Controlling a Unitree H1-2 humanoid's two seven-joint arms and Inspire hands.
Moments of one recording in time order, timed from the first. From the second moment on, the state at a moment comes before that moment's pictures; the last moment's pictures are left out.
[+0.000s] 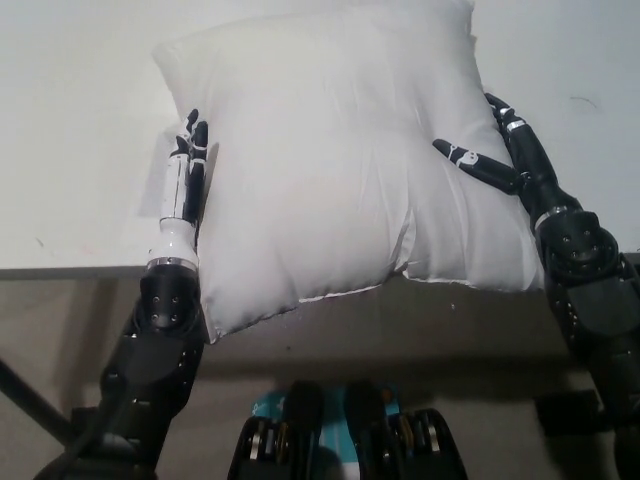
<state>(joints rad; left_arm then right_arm) -0.81 0.09 0.05 1.07 0.09 -0.48 0.25 -0.86 -0.17 0.02 0.96 -0.11 -0.15 -0.02</state>
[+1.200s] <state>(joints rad) -0.93 -0.07 0.17 1.22 -0.11 -0.48 0.32 -0.81 -0.03 -0.11 0.98 0.00 -0.22 -0.22</state>
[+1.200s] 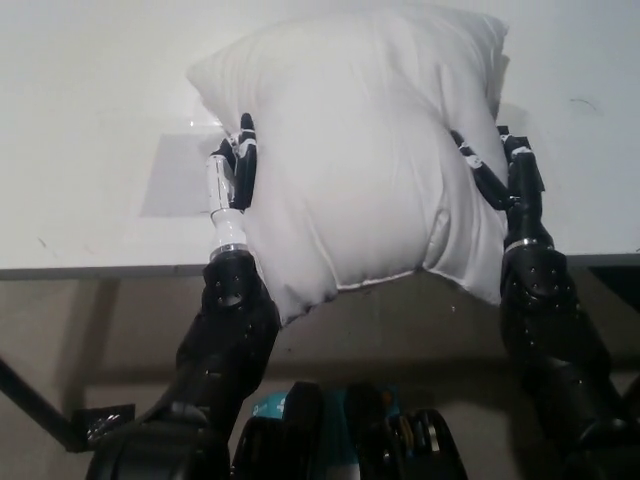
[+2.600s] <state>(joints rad) -1.23 -0.08 0.10 0.83 -0.13 -0.24 0.33 -0.94 -0.13 -0.13 0.34 0.01 0.07 -0.28</state>
